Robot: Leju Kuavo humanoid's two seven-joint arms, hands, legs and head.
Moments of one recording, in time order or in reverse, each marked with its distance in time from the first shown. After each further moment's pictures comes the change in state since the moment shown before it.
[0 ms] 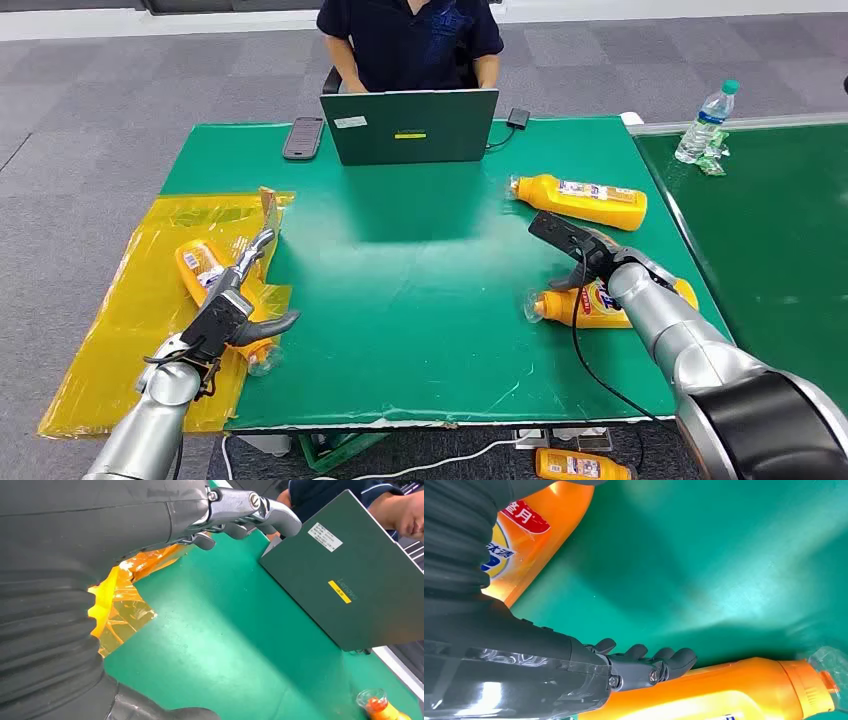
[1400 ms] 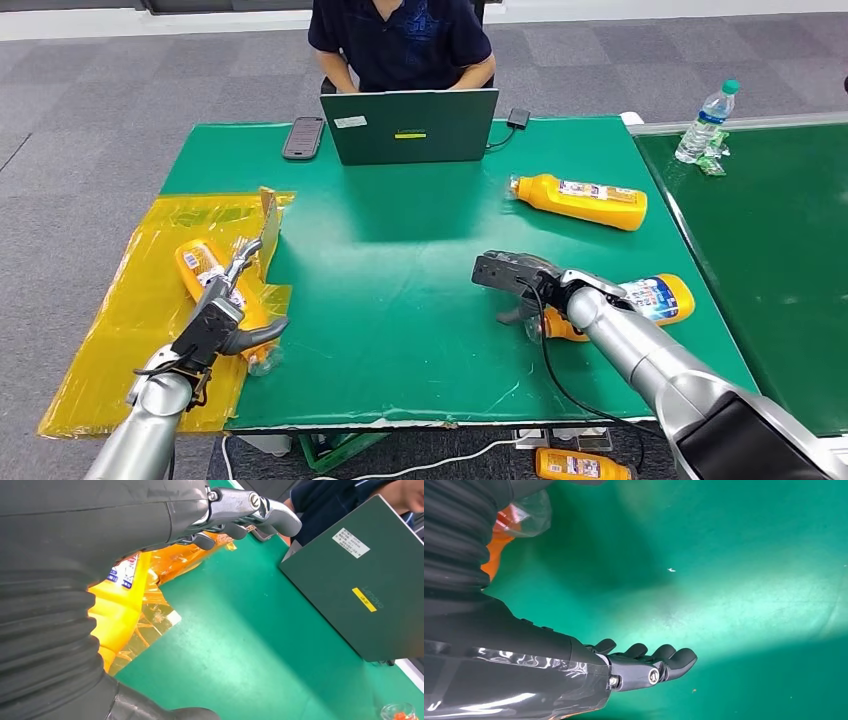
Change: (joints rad) left arm 0.044 0.006 0.048 -0.007 -0.018 0.010 0.000; right arm 0.105 -0.029 0.407 -0.303 -0.254 0.090 -0.067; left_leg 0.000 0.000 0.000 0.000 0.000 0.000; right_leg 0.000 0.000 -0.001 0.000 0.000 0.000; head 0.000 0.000
